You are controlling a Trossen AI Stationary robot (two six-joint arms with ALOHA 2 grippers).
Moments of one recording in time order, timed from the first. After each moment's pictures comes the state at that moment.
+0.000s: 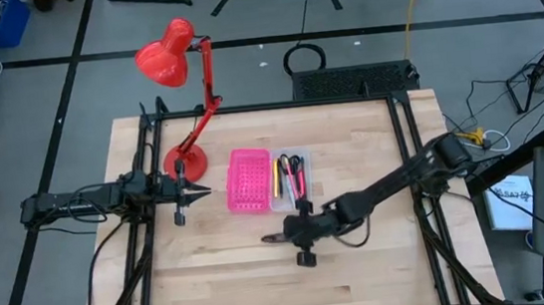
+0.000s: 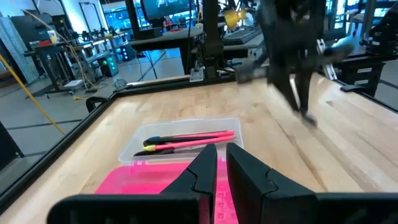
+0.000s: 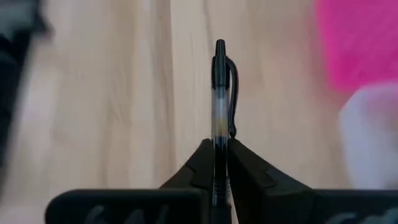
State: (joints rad) left arm 0.06 0.20 0.06 0.05 0.07 0.14; right arm 0.34 1.85 1.19 -0.24 0.14 0.42
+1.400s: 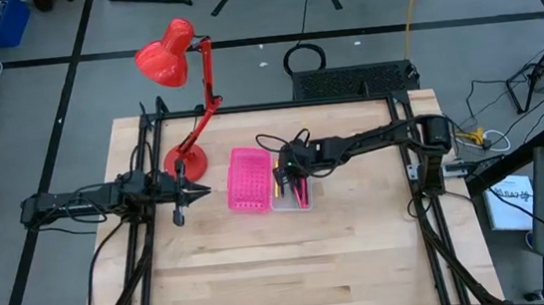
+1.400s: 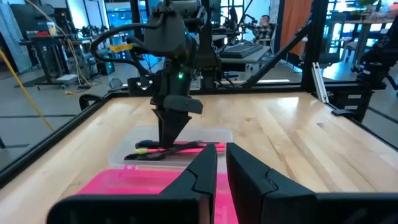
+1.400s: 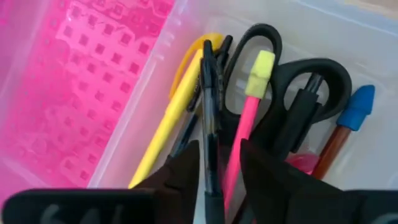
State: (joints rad) left arm 0.06 0.20 0.06 0.09 0.08 0.03; right arm -0.16 1.88 1.17 -0.37 0.13 1.03
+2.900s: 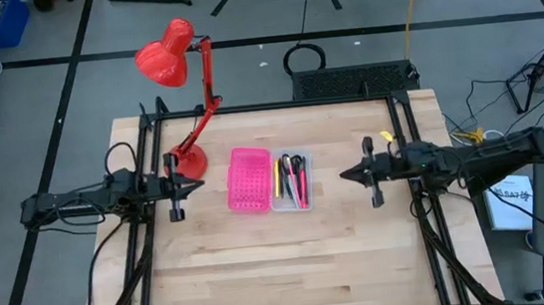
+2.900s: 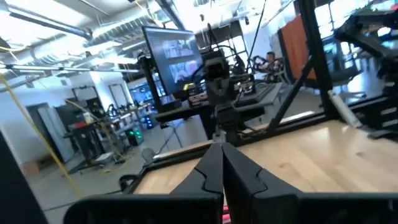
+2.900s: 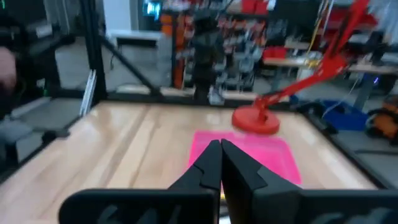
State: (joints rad) left arm 0.06 0.20 0.06 0.33 0.08 0.30; right arm 0.04 0.62 0.29 0.25 0.05 -0.05
